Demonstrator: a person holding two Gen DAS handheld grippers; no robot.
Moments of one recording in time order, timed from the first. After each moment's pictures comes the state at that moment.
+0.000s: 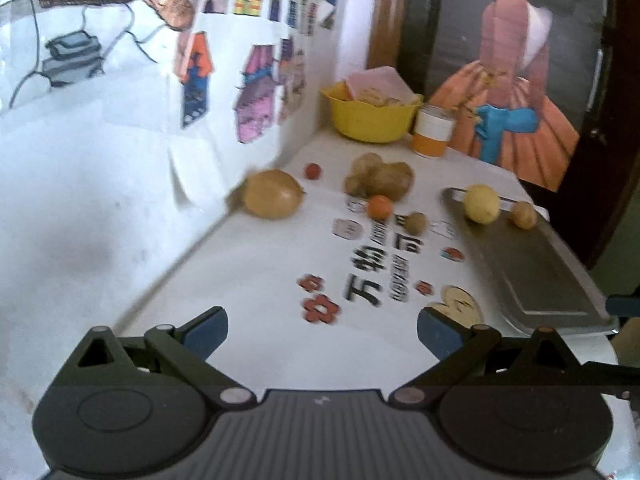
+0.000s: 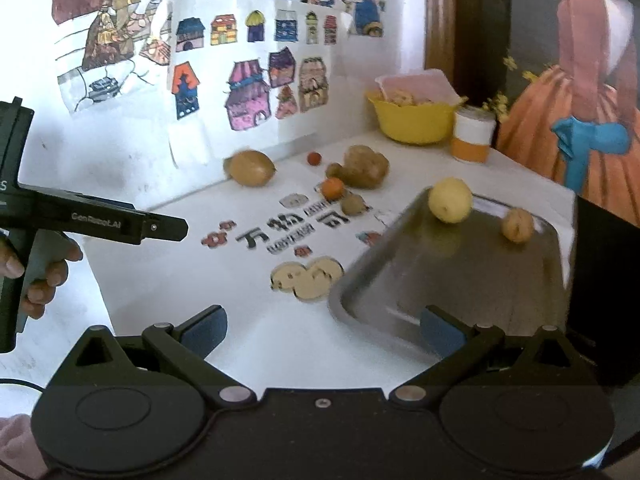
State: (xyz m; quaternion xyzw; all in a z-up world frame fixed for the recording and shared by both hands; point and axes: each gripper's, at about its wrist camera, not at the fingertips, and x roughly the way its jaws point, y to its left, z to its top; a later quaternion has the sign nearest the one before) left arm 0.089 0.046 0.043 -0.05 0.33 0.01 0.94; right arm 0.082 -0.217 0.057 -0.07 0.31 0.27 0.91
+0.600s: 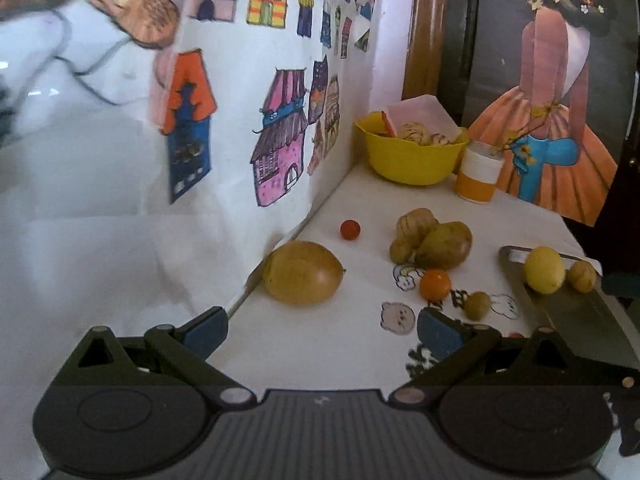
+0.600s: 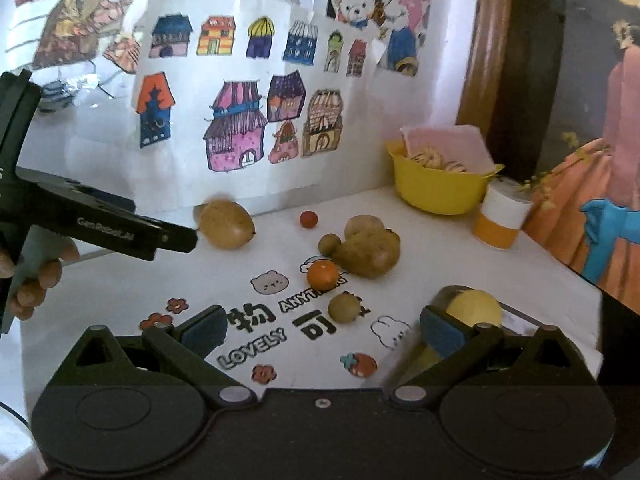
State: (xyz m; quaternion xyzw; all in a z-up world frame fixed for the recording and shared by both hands) left arm 0.190 0.067 0.038 -0.05 0.30 0.04 0.95; right arm 0.201 -0.162 0.048 -0.13 0.26 0.29 0.91
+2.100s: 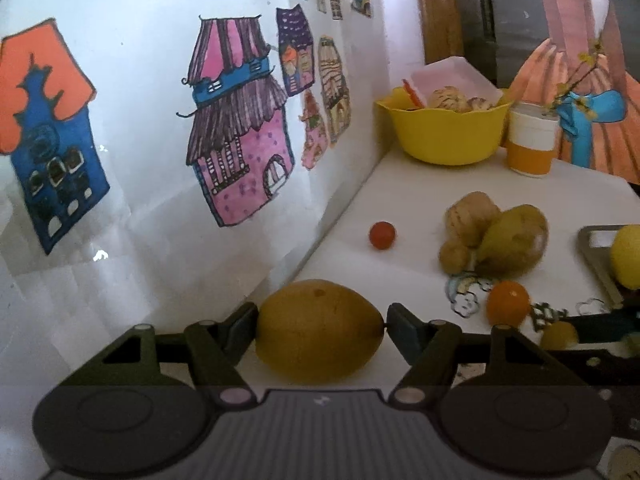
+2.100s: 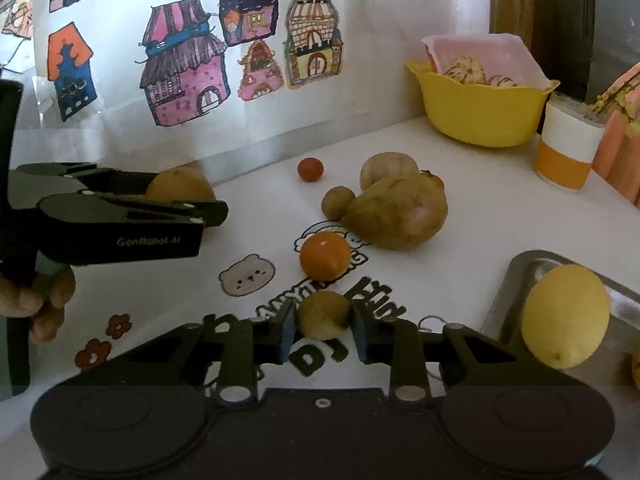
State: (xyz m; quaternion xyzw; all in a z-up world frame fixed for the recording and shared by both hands) left arm 0.267 0.045 0.000 0.03 0.31 0.10 0.94; right arm 0.286 -0.128 -0.010 -0.08 0.35 0.32 0.88
